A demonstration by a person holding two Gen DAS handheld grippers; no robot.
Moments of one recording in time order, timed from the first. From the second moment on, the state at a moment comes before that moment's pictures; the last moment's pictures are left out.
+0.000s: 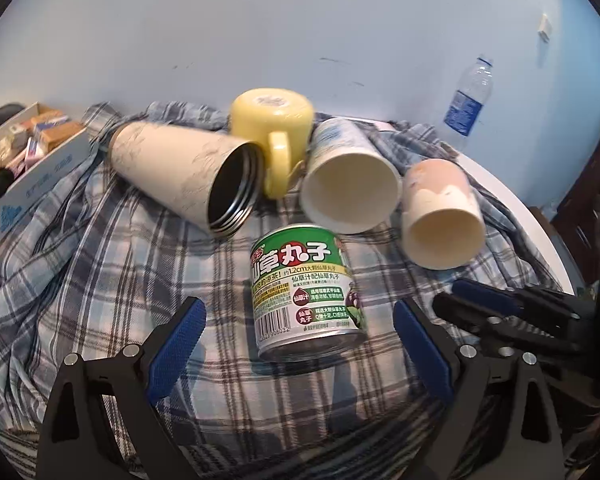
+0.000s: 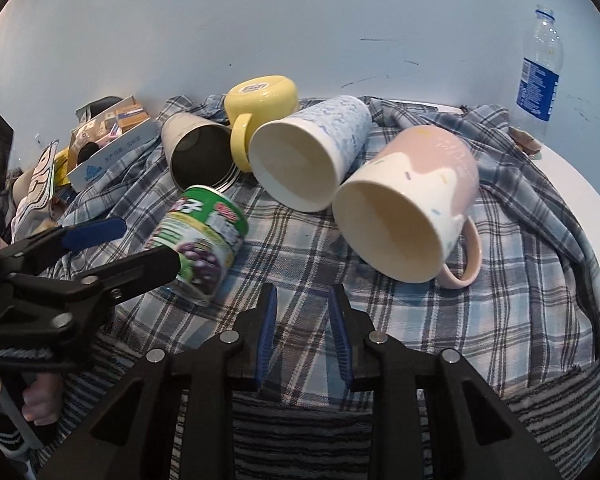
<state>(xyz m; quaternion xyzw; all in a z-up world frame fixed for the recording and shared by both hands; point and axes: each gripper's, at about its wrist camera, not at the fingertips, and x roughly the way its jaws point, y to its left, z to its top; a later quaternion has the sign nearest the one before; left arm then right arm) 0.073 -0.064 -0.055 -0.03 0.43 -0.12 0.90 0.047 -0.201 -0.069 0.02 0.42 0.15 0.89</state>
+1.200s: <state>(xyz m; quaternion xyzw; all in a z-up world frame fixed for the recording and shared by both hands) 0.075 -0.076 -0.037 0.02 0.40 -0.12 0.91 0.047 -0.206 -0.067 0.02 0.41 0.13 0.90</state>
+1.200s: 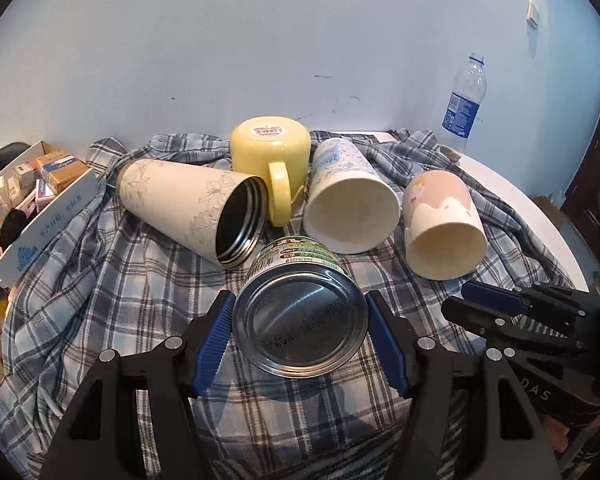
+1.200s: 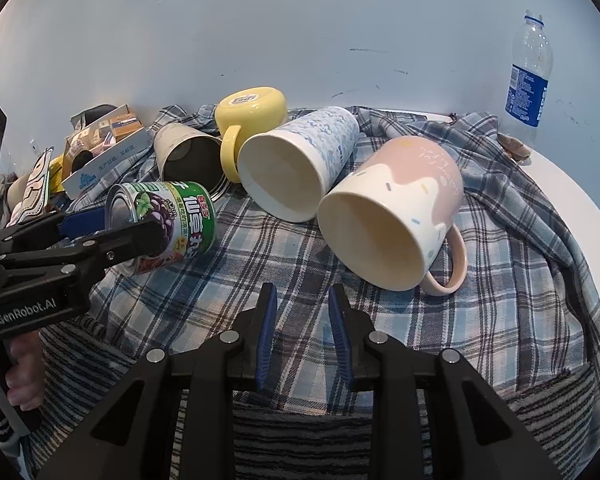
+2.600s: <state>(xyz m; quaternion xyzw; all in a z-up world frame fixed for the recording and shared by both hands) 0.033 -0.046 0.051 0.04 0.22 -0.11 0.97 0.038 -0.220 -0.043 0.04 0.38 0.13 0.92</state>
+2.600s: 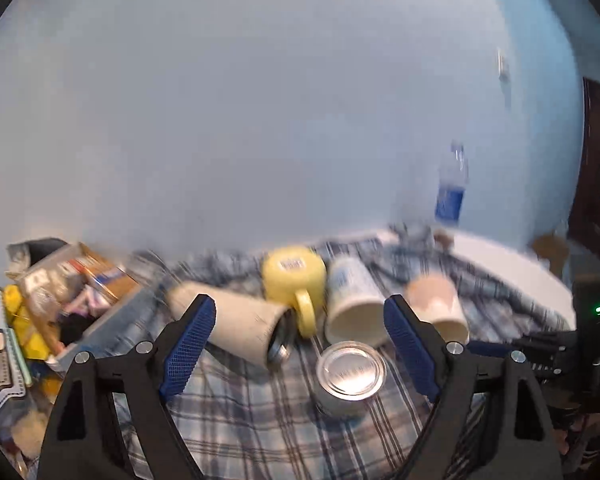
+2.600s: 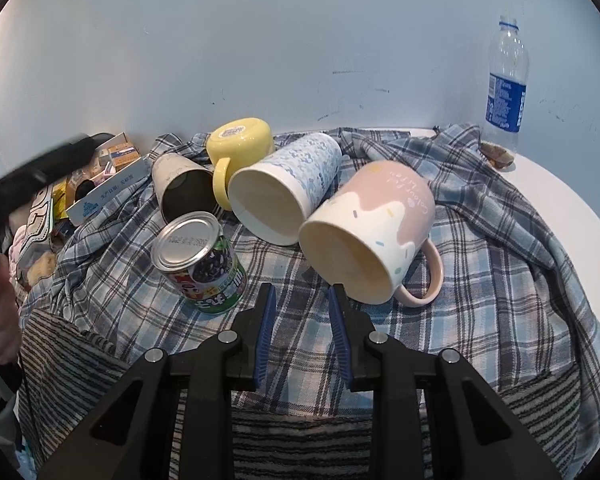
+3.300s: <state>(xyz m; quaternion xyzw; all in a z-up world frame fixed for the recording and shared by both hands) -0.015 -0.011 0.001 0.00 0.13 -0.07 0.99 -0.002 -0.199 -0.018 0.00 0.20 0.13 0.97</state>
